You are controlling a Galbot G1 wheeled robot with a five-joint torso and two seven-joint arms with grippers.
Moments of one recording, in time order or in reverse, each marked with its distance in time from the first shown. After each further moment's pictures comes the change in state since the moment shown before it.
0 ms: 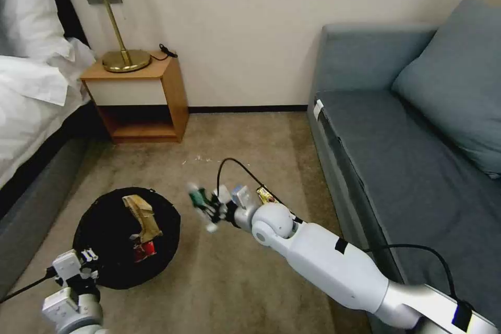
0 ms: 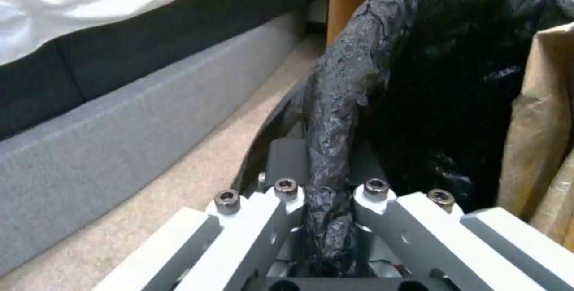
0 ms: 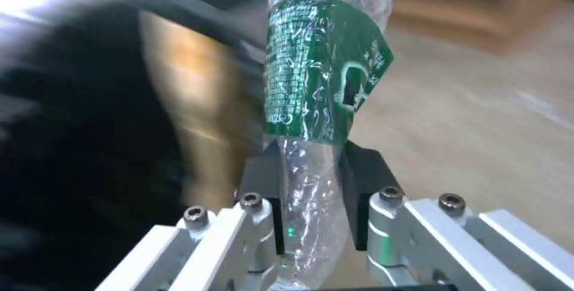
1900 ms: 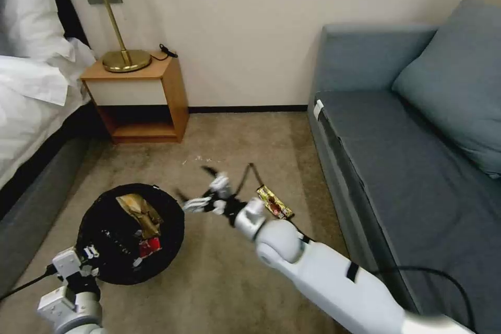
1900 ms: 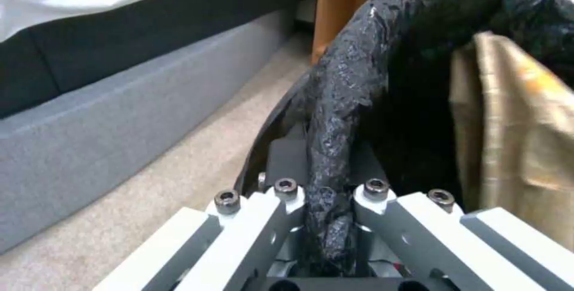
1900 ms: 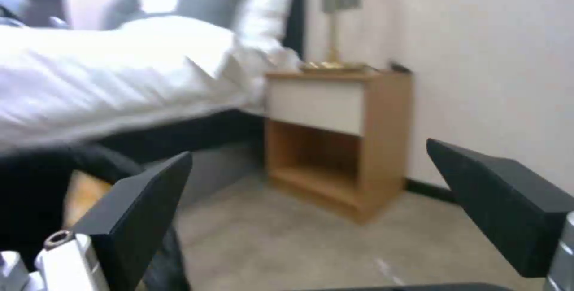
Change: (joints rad) left arm 0.004 0.014 -0.004 -0.022 -0.070 0.022 0.024; right arm -0.195 -0.063 0.126 0.131 -0.319 0.438 0.133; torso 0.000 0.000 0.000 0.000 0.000
